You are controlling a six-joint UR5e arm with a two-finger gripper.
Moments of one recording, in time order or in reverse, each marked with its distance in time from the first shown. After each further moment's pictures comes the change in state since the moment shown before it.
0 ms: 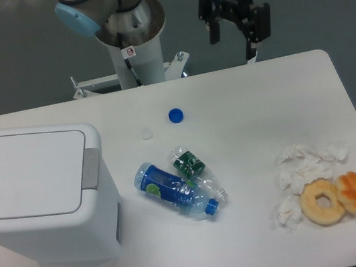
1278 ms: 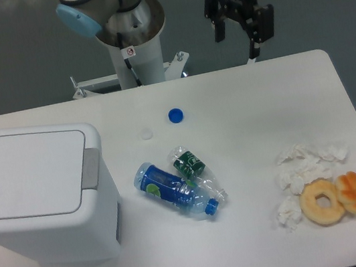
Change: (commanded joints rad) arm 0.037 -0.006 -0.018 -0.006 0.038 0.193
